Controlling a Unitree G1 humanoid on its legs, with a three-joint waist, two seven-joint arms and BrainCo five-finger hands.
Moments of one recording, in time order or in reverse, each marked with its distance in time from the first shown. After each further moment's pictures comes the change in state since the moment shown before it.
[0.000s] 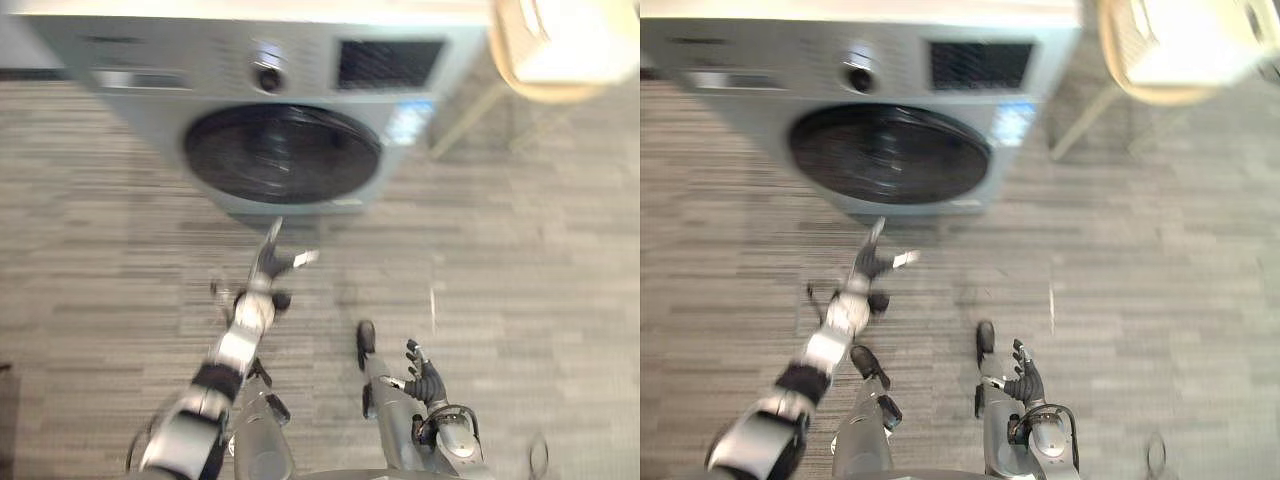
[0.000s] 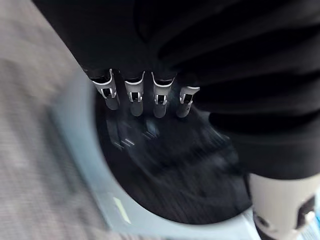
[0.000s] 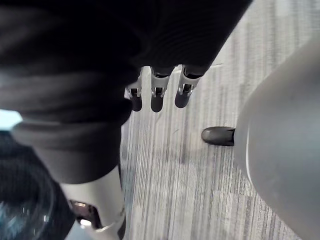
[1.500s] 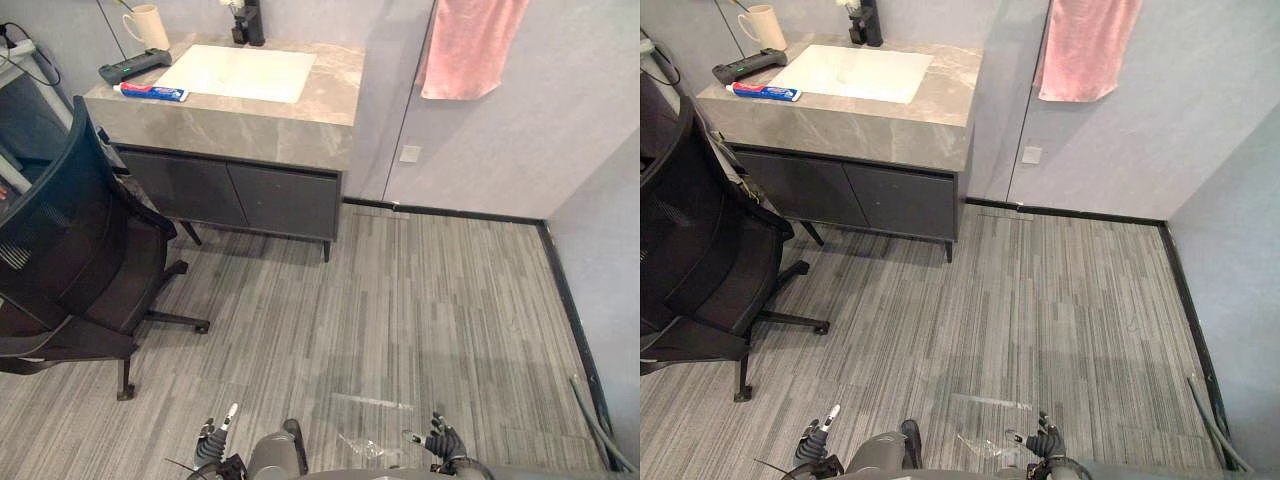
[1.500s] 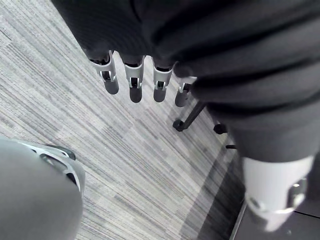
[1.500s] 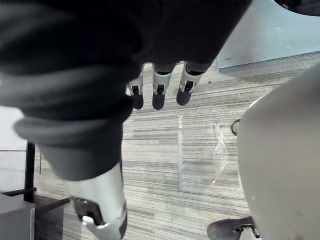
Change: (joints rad) left arm 0.396 -0.160 0.458 0.347 -0.314 -0.015 -0.149; right arm -0.038 0.052 -0.277 0.401 0.003 0.085 0.040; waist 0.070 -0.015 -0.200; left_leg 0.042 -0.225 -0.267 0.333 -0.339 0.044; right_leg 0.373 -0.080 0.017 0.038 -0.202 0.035
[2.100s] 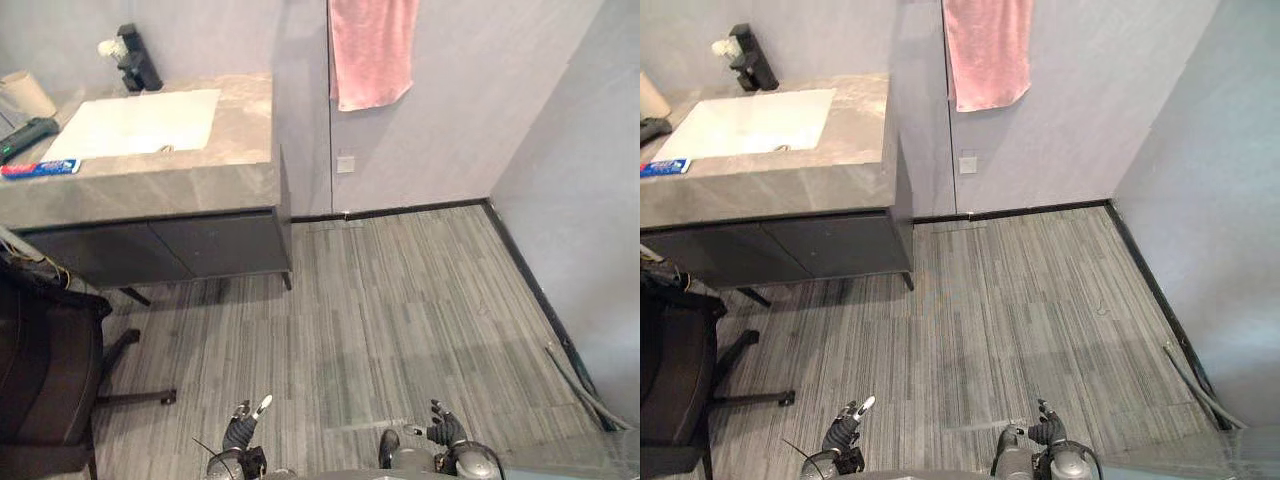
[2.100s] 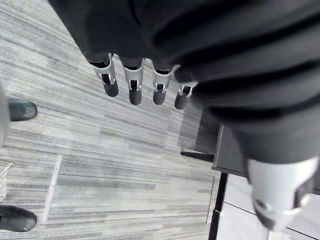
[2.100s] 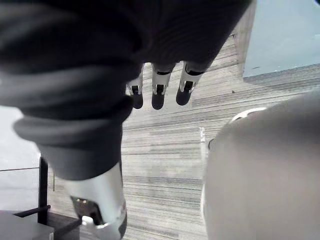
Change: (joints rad) left arm -0.039 0.027 -0.187 0.003 -0.007 0.010 -0.074; right arm -0.056 -0.074 0.109 0.009 -0.070 0.018 0.011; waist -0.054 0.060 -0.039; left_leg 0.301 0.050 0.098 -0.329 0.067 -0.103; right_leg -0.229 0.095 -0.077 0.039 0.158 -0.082
